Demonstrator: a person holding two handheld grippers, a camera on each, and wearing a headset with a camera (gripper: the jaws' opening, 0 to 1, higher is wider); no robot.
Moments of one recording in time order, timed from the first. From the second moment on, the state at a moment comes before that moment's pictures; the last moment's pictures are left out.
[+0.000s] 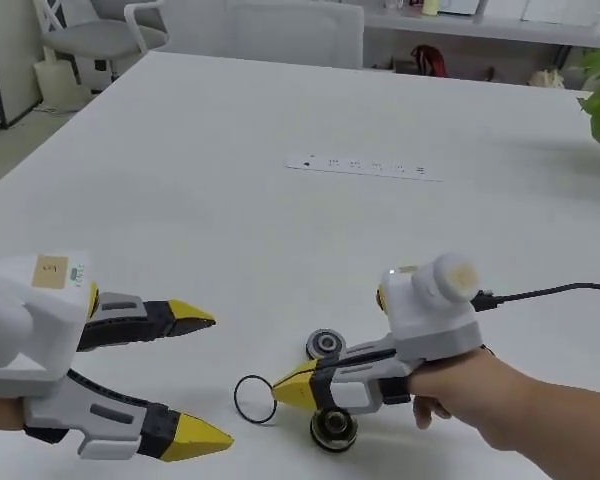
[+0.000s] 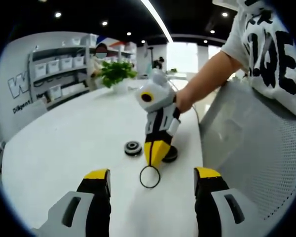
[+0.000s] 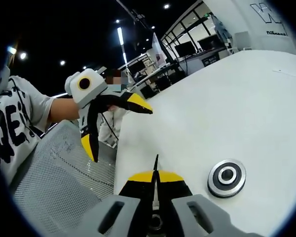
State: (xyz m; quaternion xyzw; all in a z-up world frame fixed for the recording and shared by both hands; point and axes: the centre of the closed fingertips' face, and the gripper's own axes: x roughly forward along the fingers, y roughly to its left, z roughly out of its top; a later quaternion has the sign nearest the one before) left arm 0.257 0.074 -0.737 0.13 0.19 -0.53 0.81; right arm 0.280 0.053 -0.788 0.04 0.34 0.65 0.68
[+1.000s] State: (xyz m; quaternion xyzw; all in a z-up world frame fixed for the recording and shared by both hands) left arm 0.258 0.073 -0.738 0.13 0.20 -0.53 0.81; right arm 0.285 0.046 -0.780 -0.03 0.28 0.65 0.70
